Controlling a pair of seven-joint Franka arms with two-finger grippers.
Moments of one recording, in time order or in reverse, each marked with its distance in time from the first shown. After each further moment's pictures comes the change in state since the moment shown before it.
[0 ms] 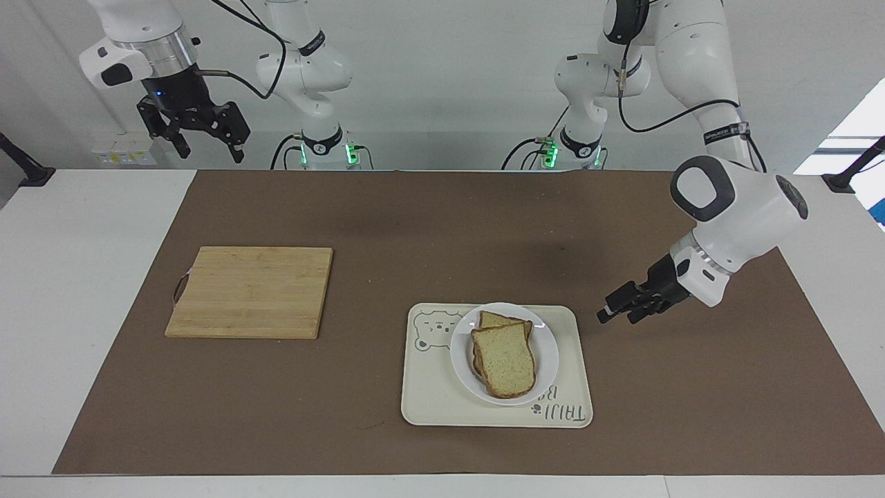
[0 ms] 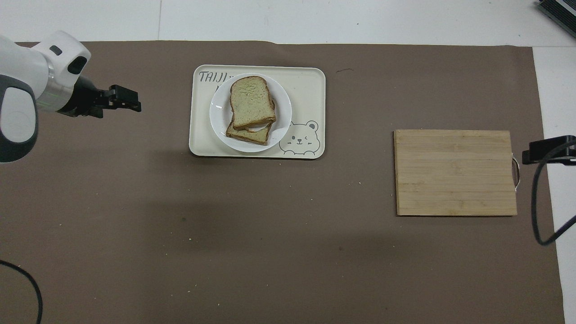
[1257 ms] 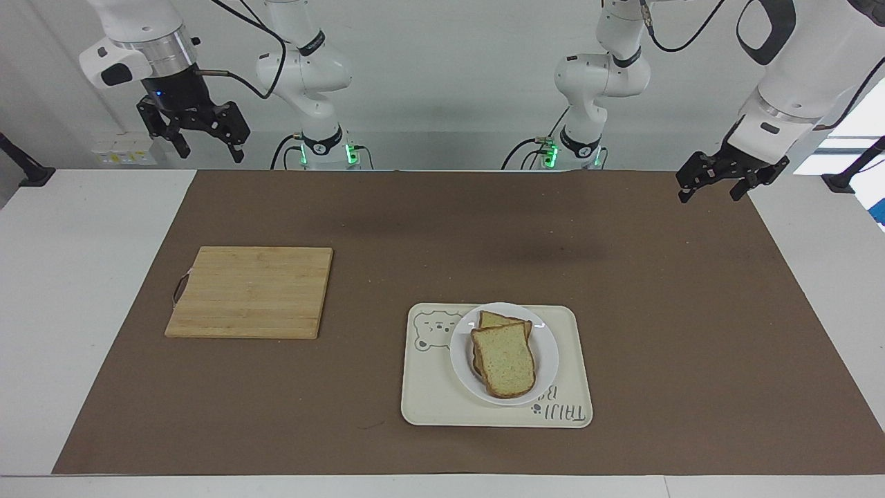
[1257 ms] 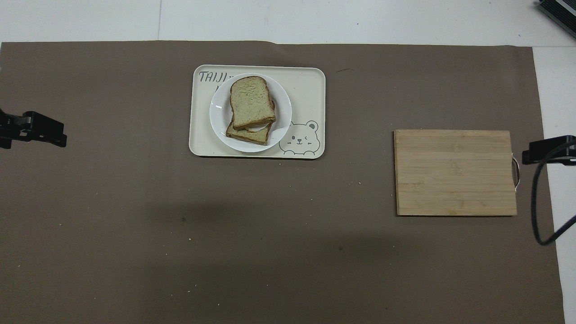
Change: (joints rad) left arm 0.016 -0.148 0.015 0.150 0.158 -0.425 0.037; right arm 0.000 0.000 0.000 0.000 0.000 0.000 0.000
